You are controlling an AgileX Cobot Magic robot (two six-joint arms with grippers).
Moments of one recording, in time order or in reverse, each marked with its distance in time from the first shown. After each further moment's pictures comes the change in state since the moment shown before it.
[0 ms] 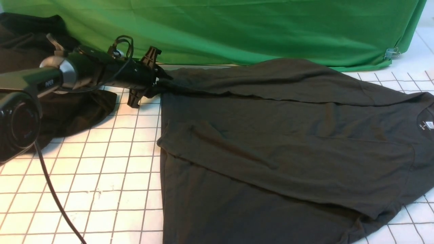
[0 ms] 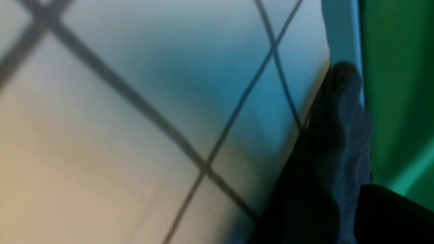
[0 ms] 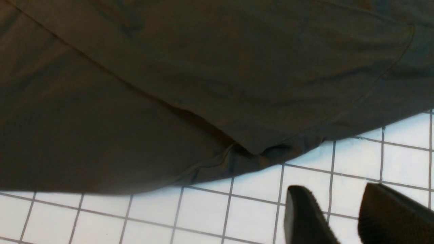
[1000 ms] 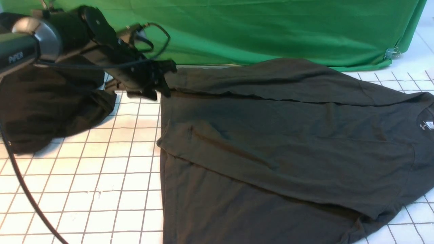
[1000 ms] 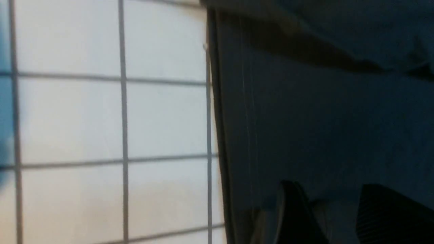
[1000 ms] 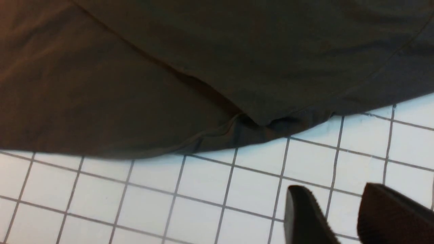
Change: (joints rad) right arm 0.000 0.000 -0.001 0.000 0.071 -0.050; left arm -0.080 -0.319 0.144 0.634 0.290 0.093
